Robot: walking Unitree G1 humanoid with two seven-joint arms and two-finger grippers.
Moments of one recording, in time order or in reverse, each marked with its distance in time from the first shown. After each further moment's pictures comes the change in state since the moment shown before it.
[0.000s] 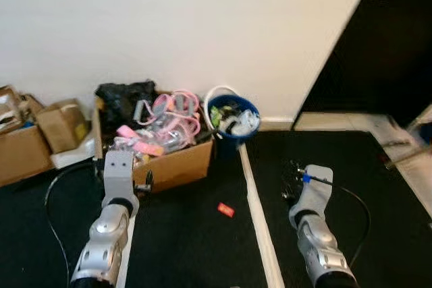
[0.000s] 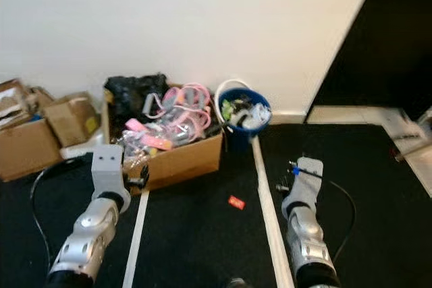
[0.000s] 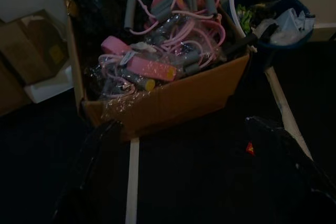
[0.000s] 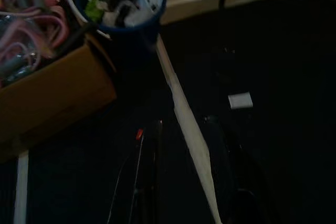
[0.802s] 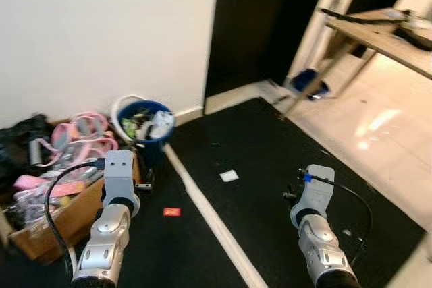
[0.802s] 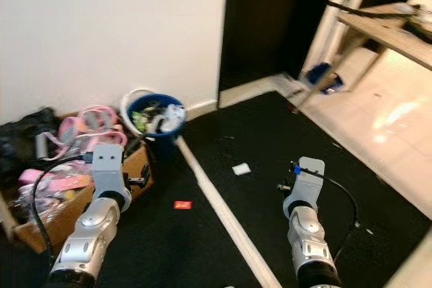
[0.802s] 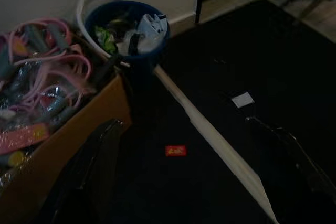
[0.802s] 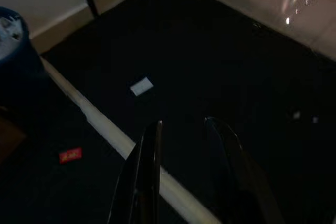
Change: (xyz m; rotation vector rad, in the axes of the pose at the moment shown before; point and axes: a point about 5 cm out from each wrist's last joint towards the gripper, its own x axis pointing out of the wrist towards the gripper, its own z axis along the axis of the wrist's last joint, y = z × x) left arm -0.001 -0.006 -0.001 -0.004 0.005 -0.026; right arm 0.000 -0.002 0.000 -0.003 0.000 -0.008
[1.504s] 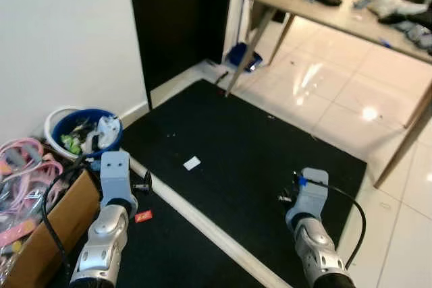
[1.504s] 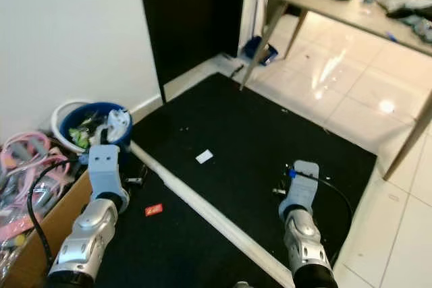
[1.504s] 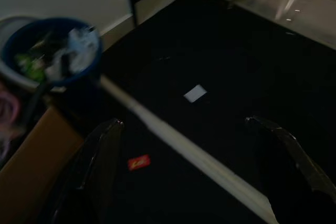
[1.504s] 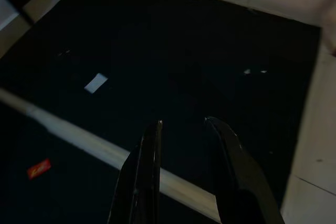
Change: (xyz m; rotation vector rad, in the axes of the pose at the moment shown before) left arm 0.000 0.001 0.000 -0.023 -0.002 -0.004; right arm -0.001 0.001 -0.004 0.004 0.022 0.006
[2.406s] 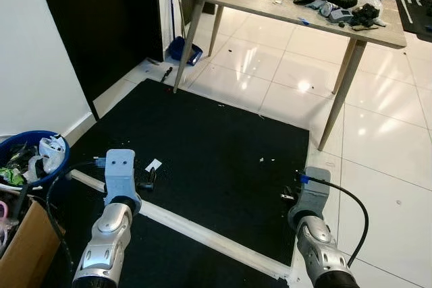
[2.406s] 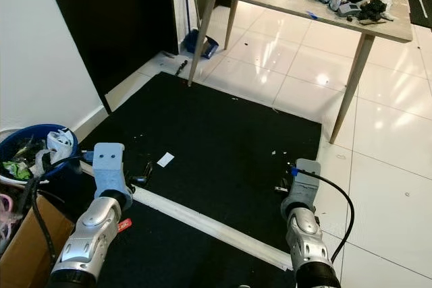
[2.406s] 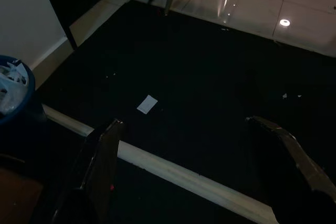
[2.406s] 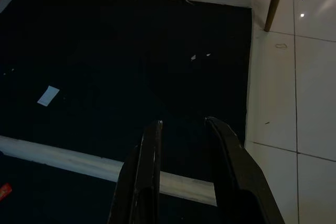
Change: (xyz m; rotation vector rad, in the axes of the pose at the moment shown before) left arm 0.001 -0.005 0.005 0.010 -0.039 -0.018; right arm 0.001 -0.002 0.003 -0.008 -0.003 -0.006
